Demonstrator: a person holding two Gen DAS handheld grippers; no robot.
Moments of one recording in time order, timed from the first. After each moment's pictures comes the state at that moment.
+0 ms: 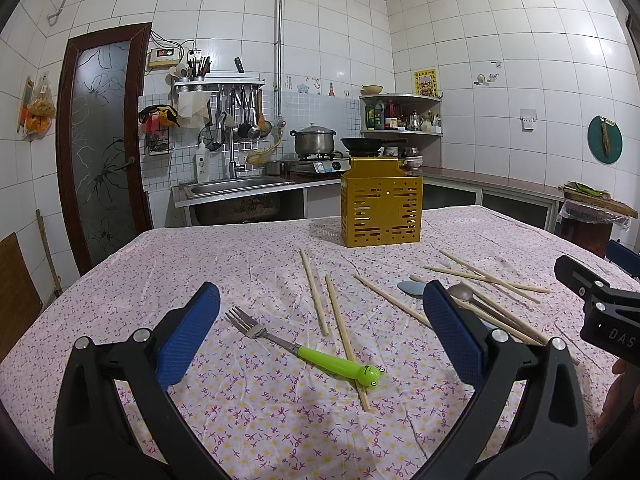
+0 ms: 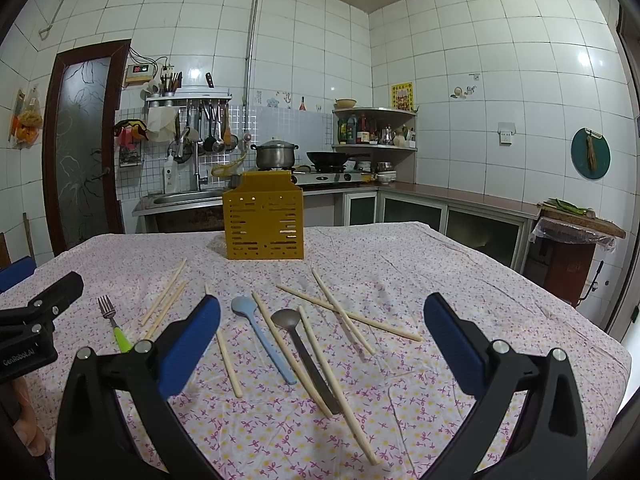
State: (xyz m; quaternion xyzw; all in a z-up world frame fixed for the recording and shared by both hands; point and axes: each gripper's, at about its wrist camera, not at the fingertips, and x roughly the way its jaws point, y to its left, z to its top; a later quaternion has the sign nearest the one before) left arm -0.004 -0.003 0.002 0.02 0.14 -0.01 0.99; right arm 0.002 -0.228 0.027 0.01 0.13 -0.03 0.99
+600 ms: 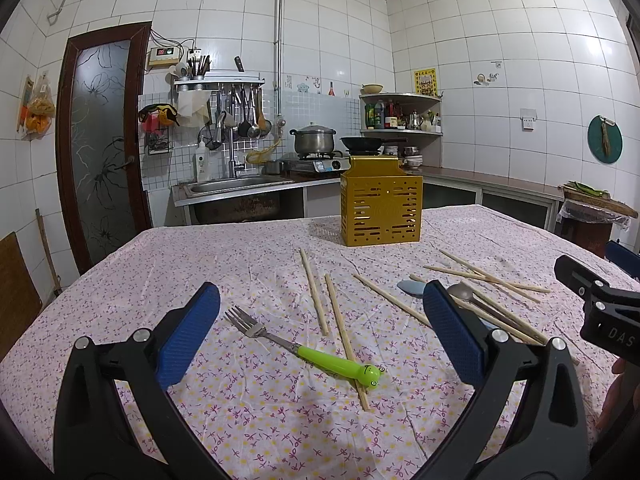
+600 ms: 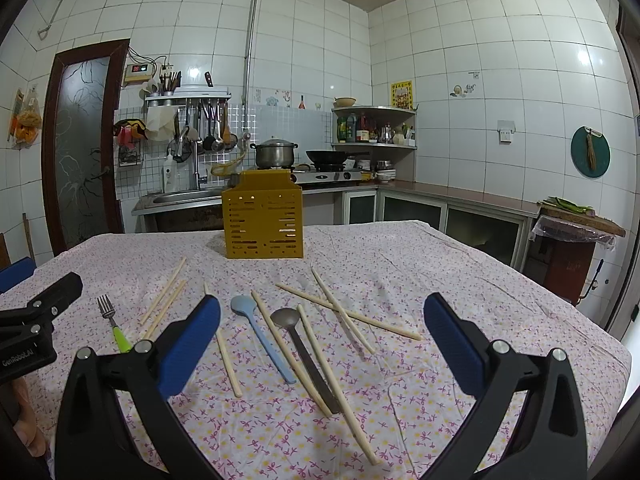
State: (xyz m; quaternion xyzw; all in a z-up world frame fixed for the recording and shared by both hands) left arm -0.004 -0.003 0.001 0.02 0.14 -0.01 0.99; right arm 0.003 -0.229 0.025 0.01 0.13 -0.03 0.99
